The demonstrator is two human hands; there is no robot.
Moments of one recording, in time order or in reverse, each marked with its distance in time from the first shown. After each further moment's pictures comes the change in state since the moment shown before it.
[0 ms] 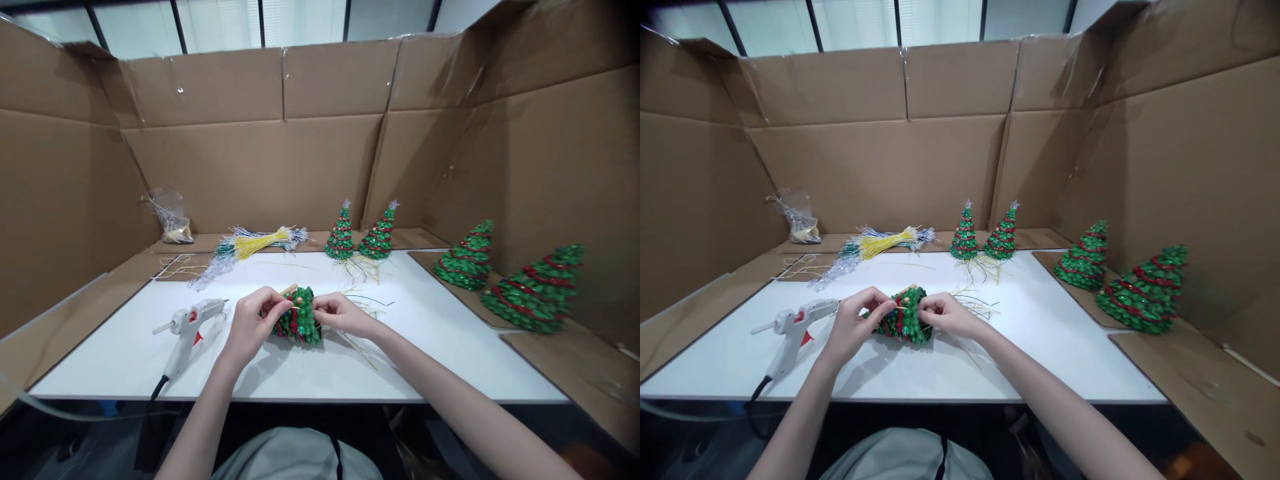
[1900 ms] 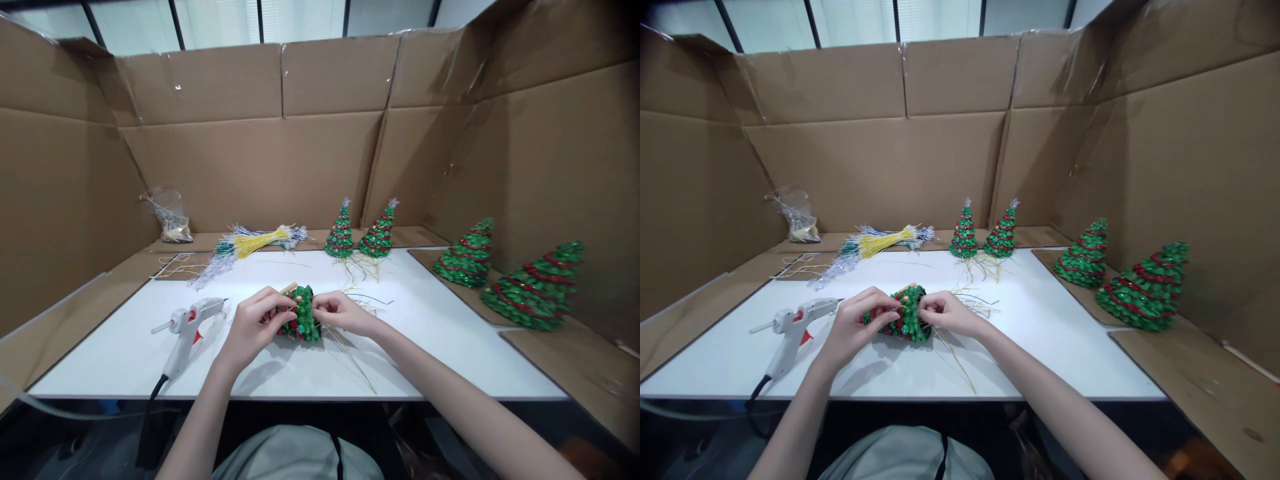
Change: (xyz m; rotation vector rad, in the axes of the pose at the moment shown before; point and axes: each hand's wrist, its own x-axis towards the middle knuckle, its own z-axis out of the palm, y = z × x) left_hand -0.005 0.001 -0.005 0.040 -0.103 0.184; right_hand -0.001 -0.003 0.000 -0.022 0.006 0.033
